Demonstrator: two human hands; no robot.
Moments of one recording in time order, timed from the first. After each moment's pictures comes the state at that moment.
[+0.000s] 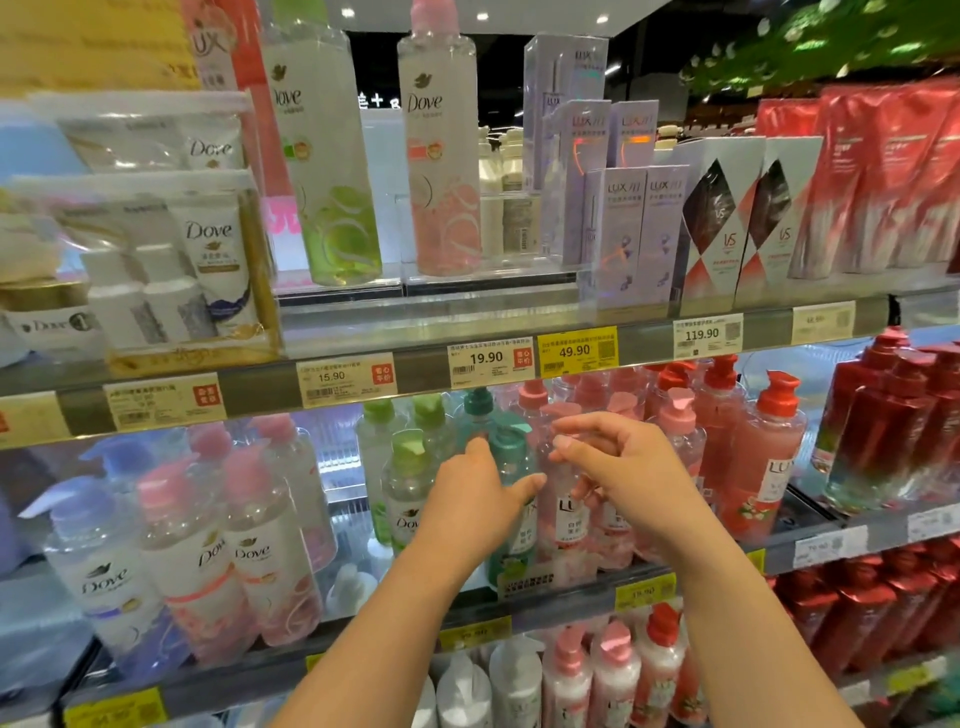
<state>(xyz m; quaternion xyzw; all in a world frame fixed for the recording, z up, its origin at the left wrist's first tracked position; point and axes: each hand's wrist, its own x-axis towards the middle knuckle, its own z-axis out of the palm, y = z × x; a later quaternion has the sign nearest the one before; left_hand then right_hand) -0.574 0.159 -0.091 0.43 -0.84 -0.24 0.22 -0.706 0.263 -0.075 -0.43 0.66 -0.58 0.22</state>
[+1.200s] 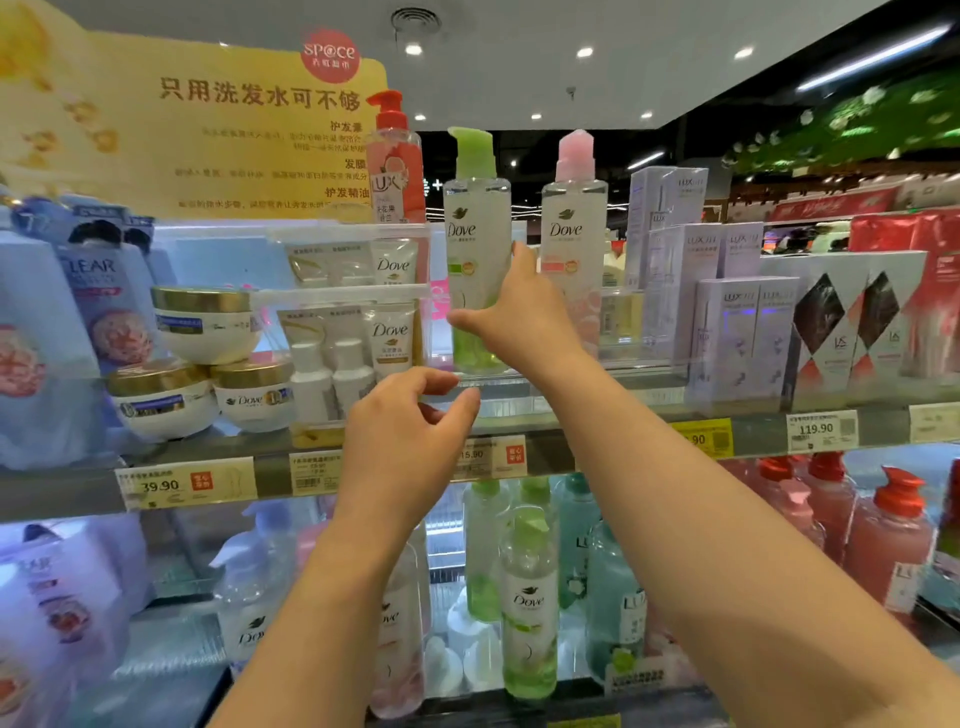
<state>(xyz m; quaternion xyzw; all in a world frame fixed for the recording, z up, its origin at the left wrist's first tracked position) -0.433 0.119 0.043 0.37 -0.74 -0.18 0.53 -0.577 0.106 0.117 -0.56 0.67 -0.49 -0.05</state>
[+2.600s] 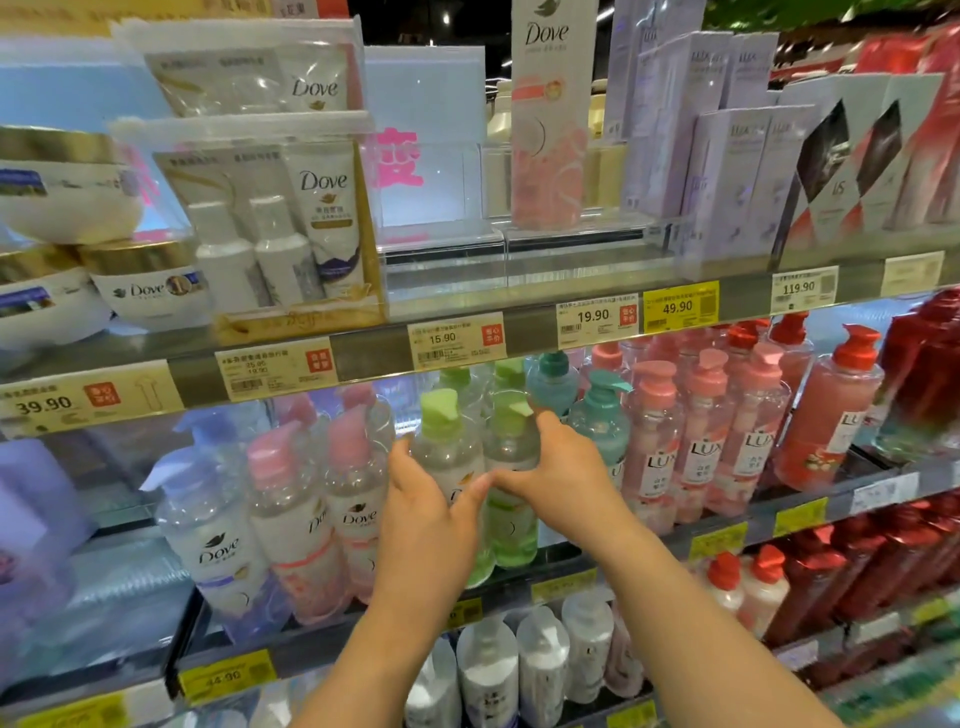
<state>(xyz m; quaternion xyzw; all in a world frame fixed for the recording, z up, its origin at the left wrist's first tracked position) -0.437 0.136 -0.114 0.43 -0.75 -0.35 0.36 -0.582 0.175 -0.103 -0.47 0.80 -0.37 0.12</state>
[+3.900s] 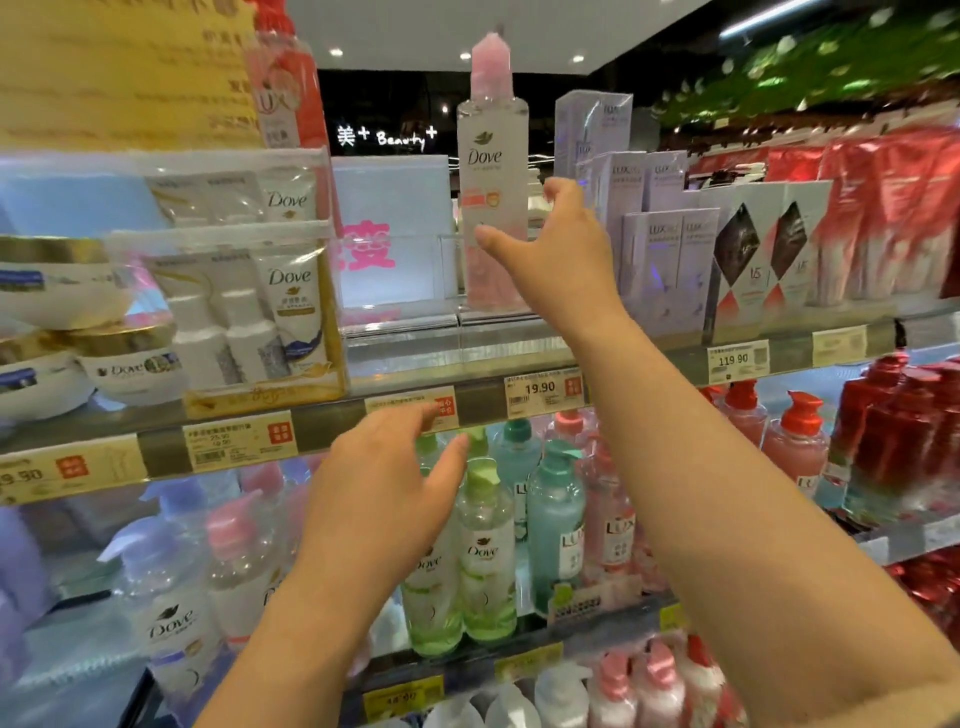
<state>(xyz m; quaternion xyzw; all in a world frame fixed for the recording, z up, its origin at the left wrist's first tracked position) -0.449 0.150 -0.008 0.36 -0.84 -0.09 0.40 -0.633 0.160 0.104 -0.46 0.68 -0.56 -0.09</state>
